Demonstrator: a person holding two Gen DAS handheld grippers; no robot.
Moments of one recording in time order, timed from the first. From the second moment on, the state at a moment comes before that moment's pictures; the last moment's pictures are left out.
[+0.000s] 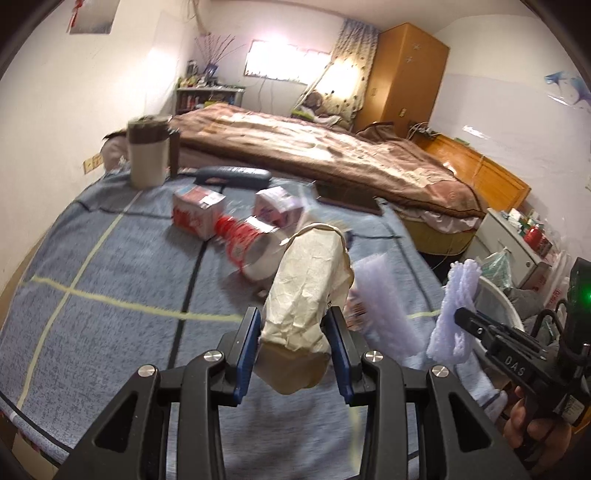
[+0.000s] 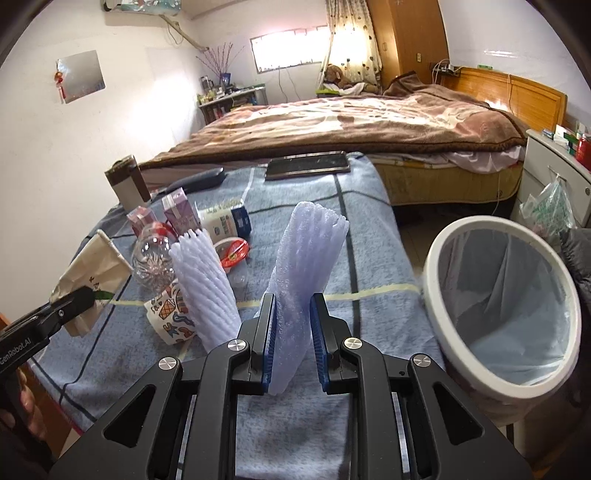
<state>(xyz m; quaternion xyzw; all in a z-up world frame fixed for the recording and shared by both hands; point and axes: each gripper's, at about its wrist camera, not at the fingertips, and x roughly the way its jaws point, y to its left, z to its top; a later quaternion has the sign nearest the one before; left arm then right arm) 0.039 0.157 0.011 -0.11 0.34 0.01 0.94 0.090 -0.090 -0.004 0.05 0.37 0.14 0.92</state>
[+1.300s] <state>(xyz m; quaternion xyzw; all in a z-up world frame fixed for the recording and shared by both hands) 0.100 -0.066 0.029 0.00 0.33 -0.16 0.93 0.093 -0.228 0.012 0.06 0.33 0.01 0.94</state>
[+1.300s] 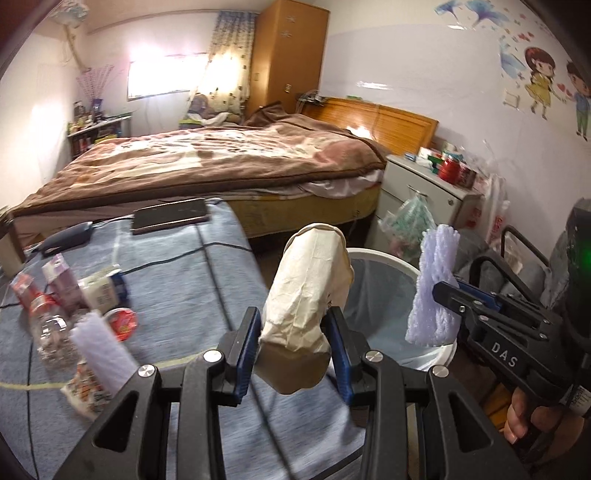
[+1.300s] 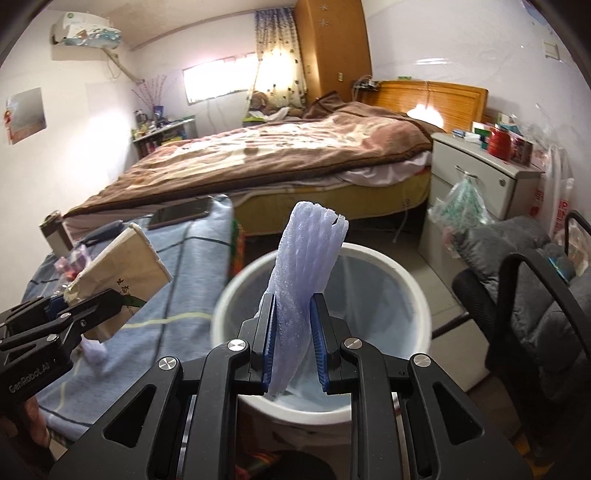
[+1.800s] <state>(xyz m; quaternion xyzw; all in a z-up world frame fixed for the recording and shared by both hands) 0.117 -0.115 0.006 0.01 0.38 -0.19 0.91 0.101 -0.259 -0.011 0.06 0.38 0.00 0.92</state>
